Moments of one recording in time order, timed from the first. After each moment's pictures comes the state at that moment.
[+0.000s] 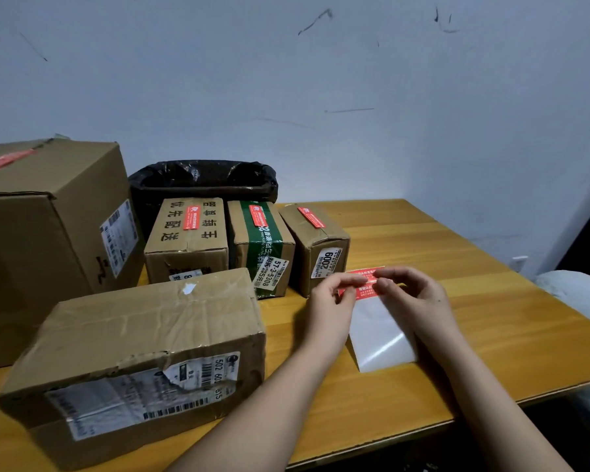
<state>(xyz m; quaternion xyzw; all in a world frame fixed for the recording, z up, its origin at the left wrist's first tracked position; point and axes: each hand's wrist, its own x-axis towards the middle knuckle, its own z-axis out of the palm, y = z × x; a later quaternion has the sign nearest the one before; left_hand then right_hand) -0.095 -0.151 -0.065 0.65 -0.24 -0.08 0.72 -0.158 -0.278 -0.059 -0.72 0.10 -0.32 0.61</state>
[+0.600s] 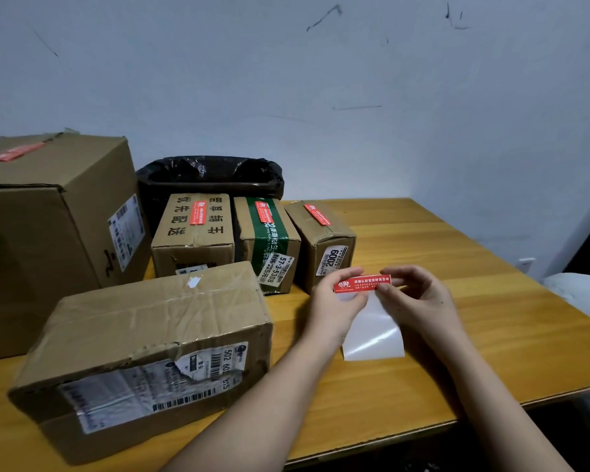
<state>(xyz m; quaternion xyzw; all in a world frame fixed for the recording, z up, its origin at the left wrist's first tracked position) -0.095 -0.144 -0.058 0.64 -0.22 -0.13 0.73 -0.156 -0.281 -0.067 -0.70 0.08 -0.30 0.65</state>
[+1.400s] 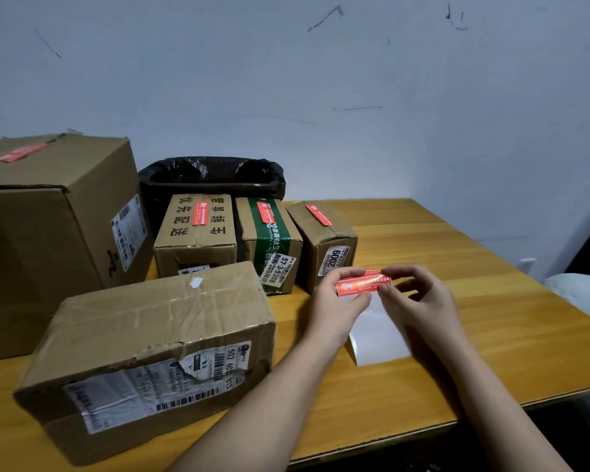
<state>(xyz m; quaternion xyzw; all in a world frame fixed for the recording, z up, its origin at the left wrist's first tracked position) -0.097 -0.142 -0.059 0.60 -0.22 -0.14 0.75 -0.159 -0.282 -0.065 -0.80 0.07 -0.36 0.48</state>
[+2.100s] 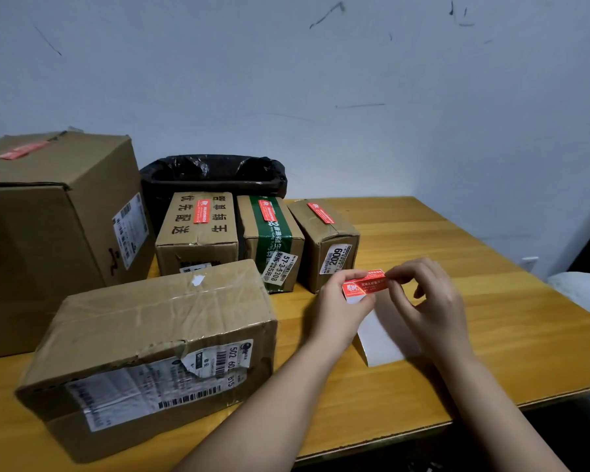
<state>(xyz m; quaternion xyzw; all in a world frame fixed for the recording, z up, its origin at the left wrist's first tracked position) -0.092 -0.149 -0.071 0.70 -0.22 -0.09 0.67 -0.163 -0.275 -0.060 -0.85 -0.02 -0.49 0.17</state>
